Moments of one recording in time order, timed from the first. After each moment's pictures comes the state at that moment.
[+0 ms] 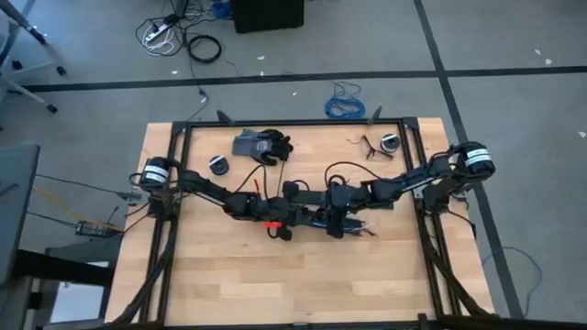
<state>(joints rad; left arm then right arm) -0.12 1.87 0.92 0.39 -0.34 0.49 0.09 1.57 0.66 0.19 0.05 0.24</state>
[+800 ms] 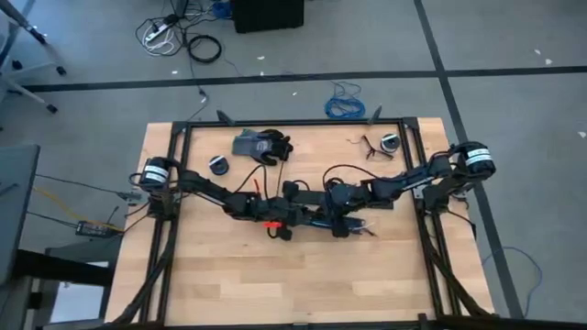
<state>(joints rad) -0.12 1.87 0.92 0.39 -0.34 0.48 0.08 1.57 0.66 0.19 0.02 -0.12</state>
